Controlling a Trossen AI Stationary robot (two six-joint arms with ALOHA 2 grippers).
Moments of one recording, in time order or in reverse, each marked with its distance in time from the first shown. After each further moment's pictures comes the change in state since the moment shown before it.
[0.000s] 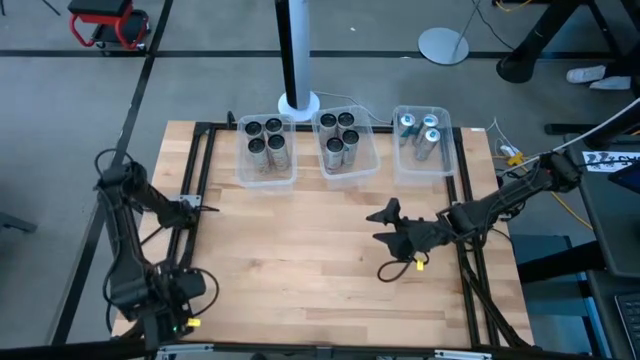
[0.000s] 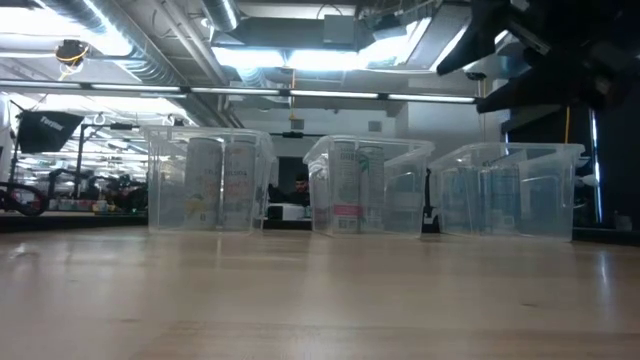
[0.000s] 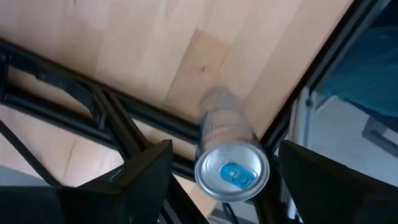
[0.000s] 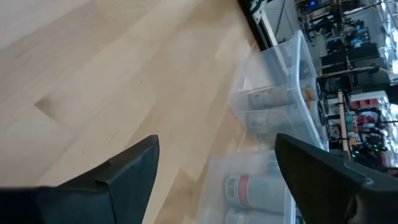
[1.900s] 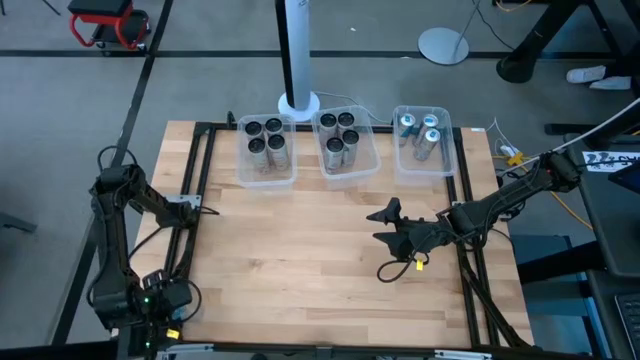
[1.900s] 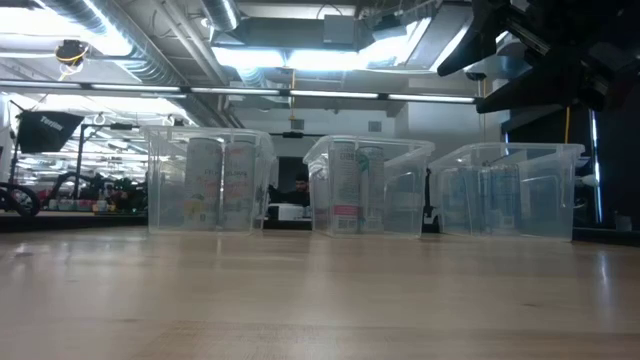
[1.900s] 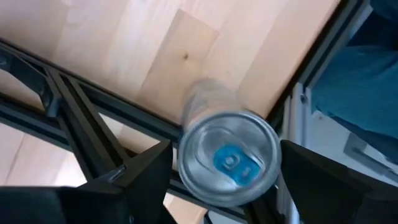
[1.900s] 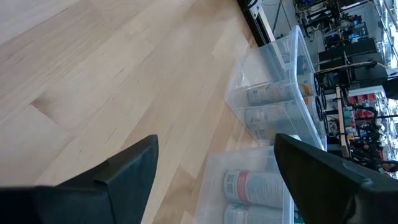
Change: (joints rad) left arm -0.190 0.004 -0.120 0.178 -0.126 -0.230; right arm 0.007 0.001 0.000 -0.006 0.023 0.024
